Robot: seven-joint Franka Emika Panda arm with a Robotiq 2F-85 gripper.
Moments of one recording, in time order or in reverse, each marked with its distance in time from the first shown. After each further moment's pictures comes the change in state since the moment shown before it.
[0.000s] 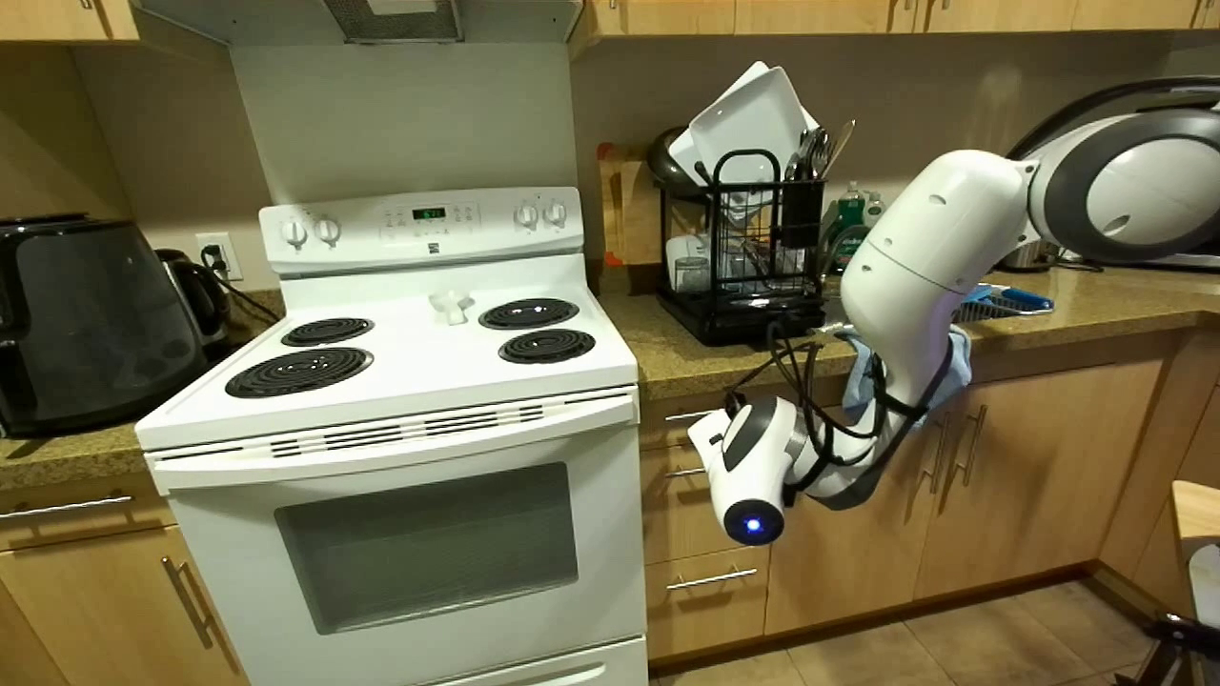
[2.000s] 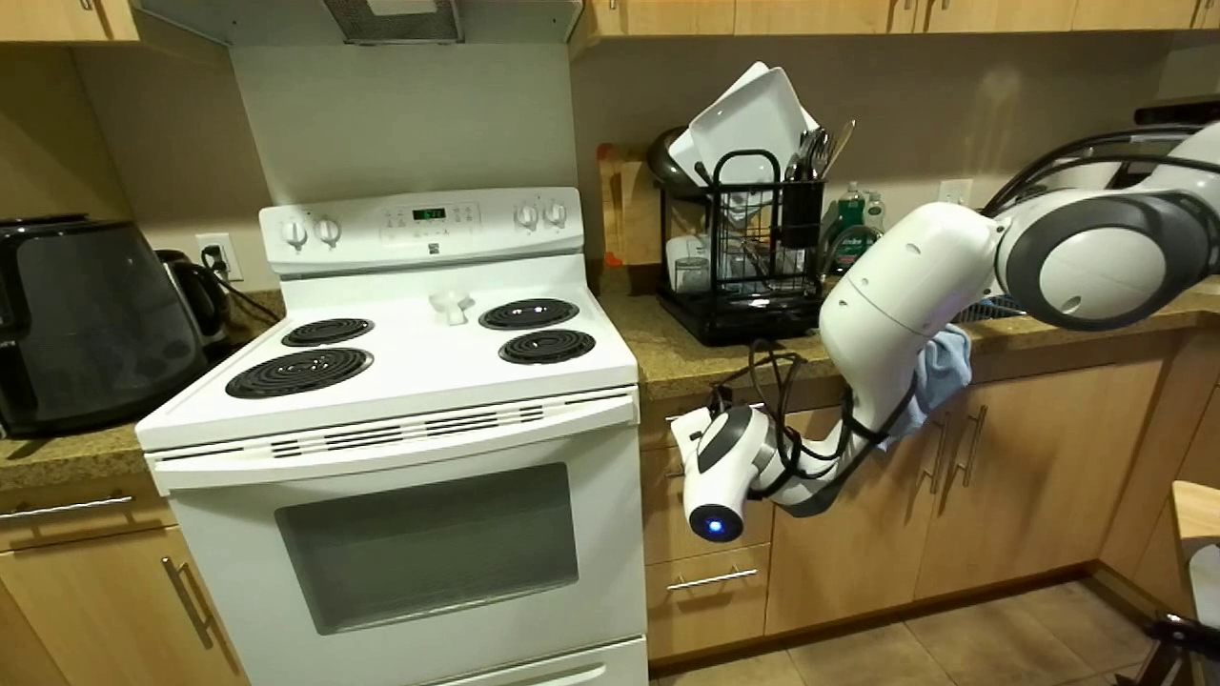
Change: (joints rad) arm -0.014 0.176 -0.011 0.272 -0.003 -0.082 0.013
